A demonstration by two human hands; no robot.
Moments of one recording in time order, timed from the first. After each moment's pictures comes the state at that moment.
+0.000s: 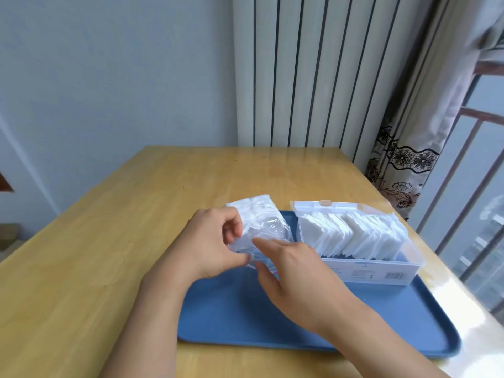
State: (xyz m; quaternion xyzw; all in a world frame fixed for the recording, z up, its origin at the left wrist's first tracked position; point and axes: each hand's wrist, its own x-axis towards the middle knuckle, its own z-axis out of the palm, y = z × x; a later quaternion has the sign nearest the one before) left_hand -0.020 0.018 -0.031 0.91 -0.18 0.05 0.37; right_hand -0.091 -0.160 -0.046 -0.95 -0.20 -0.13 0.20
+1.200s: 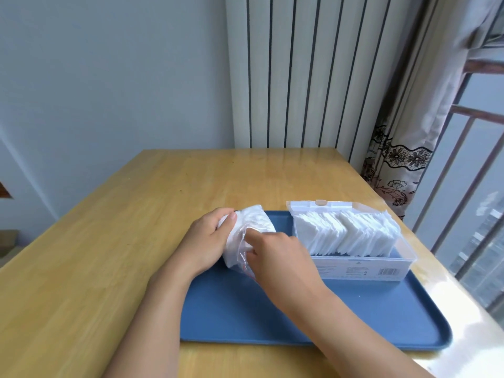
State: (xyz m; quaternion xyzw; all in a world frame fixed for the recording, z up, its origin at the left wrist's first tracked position) left_hand 0.004 0.016 -0.061 0.87 -0.11 0.01 0.48; right_hand -0.069 -0.140 -0.048 -0.98 -0.12 -0.12 0.13
